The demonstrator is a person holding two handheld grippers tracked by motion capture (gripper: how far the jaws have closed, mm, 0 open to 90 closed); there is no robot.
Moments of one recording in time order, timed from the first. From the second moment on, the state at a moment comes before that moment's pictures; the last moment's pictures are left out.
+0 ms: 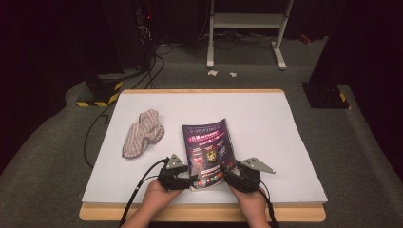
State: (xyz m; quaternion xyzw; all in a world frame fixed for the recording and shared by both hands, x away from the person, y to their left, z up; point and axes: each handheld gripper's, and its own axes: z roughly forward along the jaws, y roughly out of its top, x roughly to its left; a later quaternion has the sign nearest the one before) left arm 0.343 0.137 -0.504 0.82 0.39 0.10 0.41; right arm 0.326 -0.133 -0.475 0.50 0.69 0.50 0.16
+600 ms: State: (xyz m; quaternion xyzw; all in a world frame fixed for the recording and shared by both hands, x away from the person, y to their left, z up) left arm 0.340 0.182 -0.489 0.82 0.37 0.17 0.40; right arm 0.338 -0.150 -0.484 0.51 0.68 0.49 0.20
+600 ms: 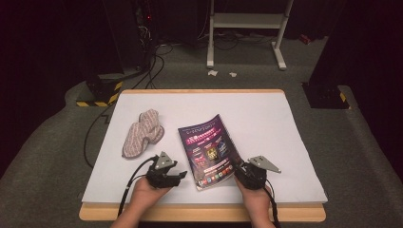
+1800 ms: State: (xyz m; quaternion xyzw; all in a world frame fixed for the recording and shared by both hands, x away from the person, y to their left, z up) left arm 0.342 0.232 -0.498 0.76 0.43 0.19 0.44; right arm 0.358 -0.141 -0.403 0.46 0.65 0.54 0.28
